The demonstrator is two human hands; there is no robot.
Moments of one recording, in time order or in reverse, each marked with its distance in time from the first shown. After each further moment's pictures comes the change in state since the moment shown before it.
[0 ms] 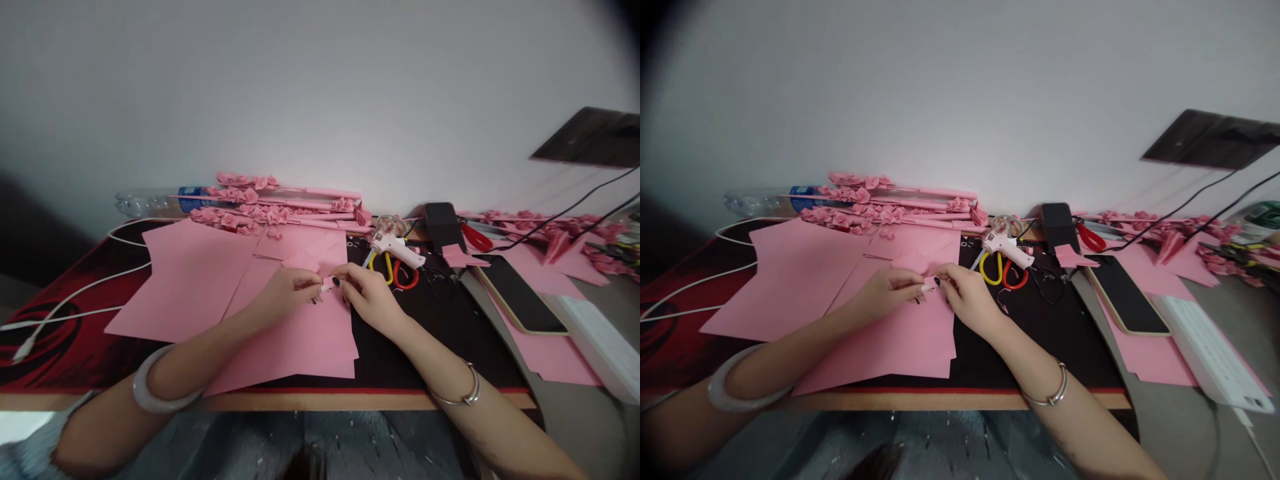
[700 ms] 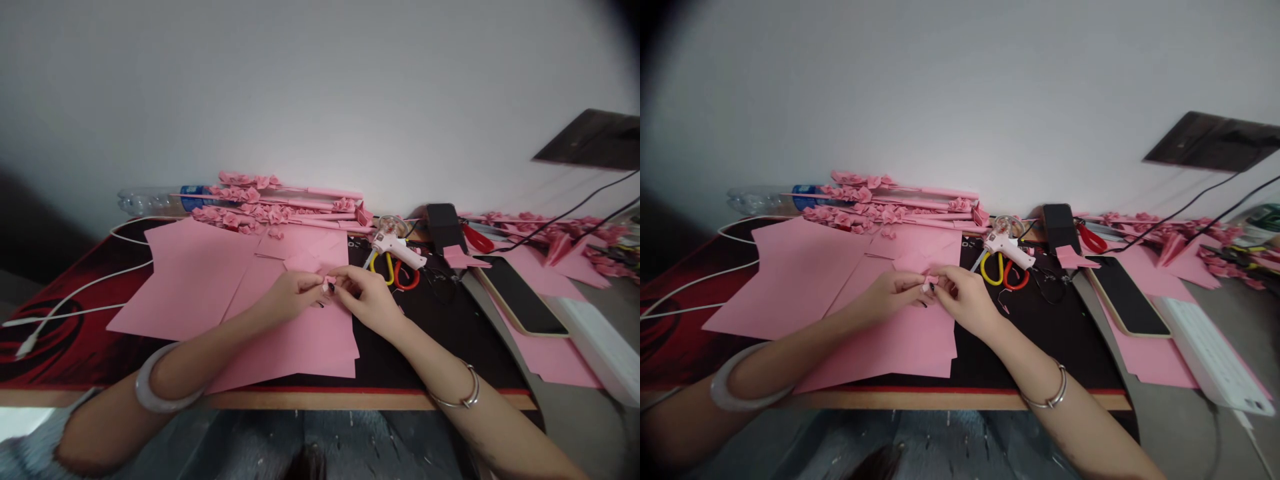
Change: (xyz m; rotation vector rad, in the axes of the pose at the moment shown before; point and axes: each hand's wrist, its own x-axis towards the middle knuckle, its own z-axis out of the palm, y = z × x) left_hand -0.002 0.003 0.005 -0.202 -0.086 -0.075; right_hand -0.002 -0.003 0.006 0.002 0.032 -0.009
